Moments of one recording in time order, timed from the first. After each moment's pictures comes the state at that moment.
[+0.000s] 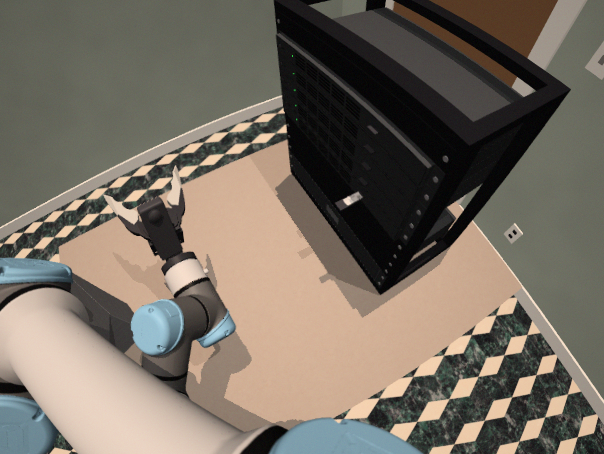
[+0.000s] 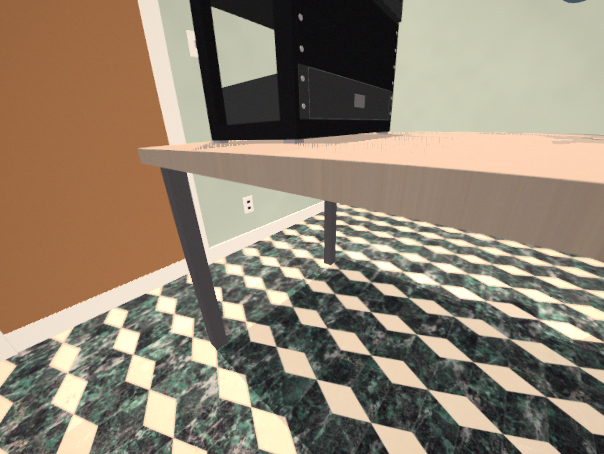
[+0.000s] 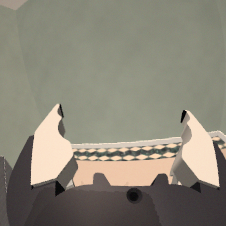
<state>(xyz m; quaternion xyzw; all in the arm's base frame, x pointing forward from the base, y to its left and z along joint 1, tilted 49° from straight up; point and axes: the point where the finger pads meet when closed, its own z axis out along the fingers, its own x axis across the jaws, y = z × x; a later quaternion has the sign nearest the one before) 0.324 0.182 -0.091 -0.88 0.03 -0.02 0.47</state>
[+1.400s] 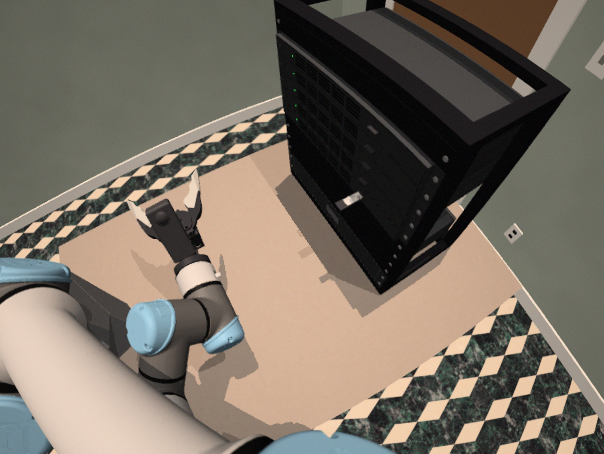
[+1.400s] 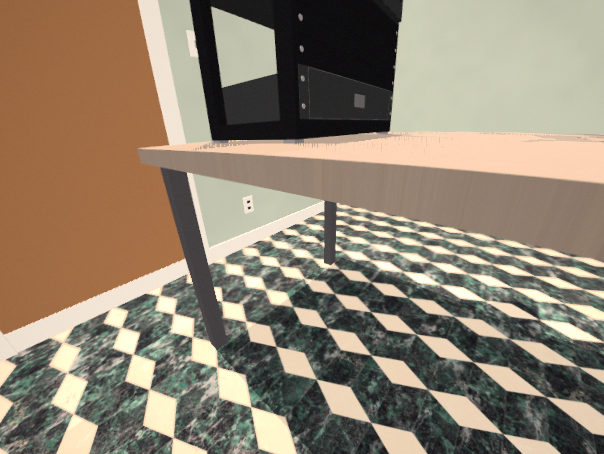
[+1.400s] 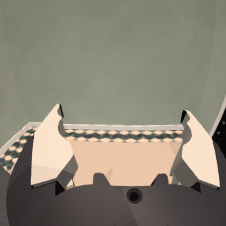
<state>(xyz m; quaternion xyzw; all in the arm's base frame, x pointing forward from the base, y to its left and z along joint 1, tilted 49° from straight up) 0.360 0.153 -0.093 -0.91 -0.03 -0.10 0.40</state>
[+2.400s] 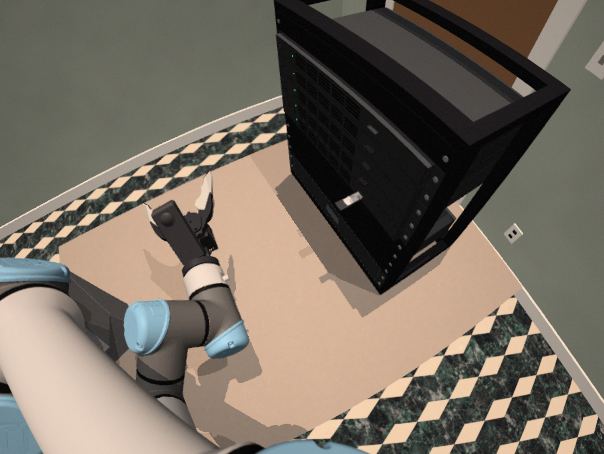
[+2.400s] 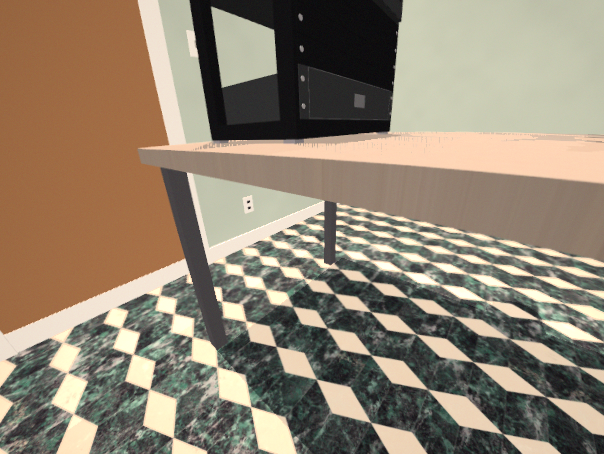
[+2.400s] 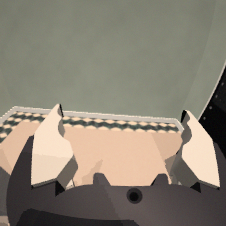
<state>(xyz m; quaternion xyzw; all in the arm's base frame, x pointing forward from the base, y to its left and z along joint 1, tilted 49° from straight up) 0.385 0.133 -0.088 -0.92 -0.07 -0.16 0.34</state>
